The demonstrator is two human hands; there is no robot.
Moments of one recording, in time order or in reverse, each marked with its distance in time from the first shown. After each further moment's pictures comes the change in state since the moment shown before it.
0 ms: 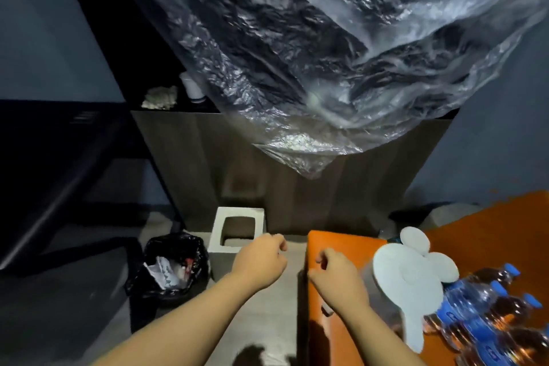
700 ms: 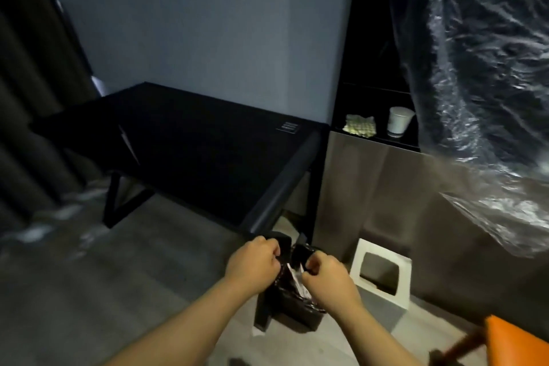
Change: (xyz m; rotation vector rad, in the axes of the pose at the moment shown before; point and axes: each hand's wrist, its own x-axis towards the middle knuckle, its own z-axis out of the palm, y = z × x) left_hand -0.189 -0.330 -0.152 -0.027 0.314 -0.390; right_hand -0.095 -0.323 0.213 -0.064 -0.296 -0.473
